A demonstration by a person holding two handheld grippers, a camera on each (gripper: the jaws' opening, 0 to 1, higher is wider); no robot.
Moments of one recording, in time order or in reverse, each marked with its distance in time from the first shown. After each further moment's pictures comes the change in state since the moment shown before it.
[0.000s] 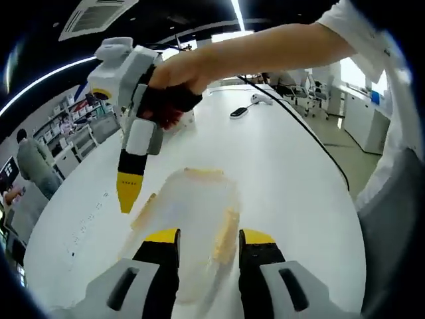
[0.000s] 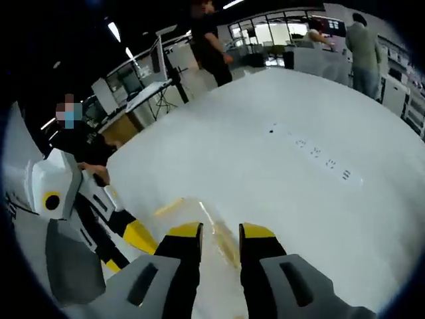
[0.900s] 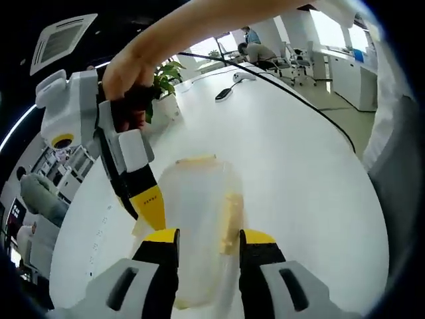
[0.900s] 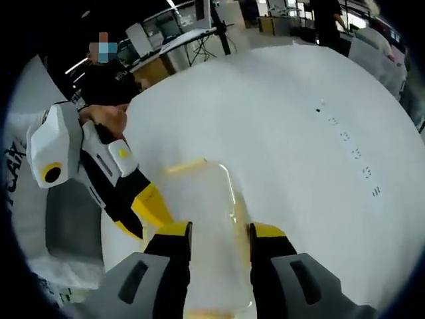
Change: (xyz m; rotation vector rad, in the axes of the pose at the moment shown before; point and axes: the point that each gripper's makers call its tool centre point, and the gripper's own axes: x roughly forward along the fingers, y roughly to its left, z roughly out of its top) left arm 0.007 0.005 -0.009 0.170 0.038 0.019; right arm 0.024 0.011 -0.026 -0.246 0.279 0.124
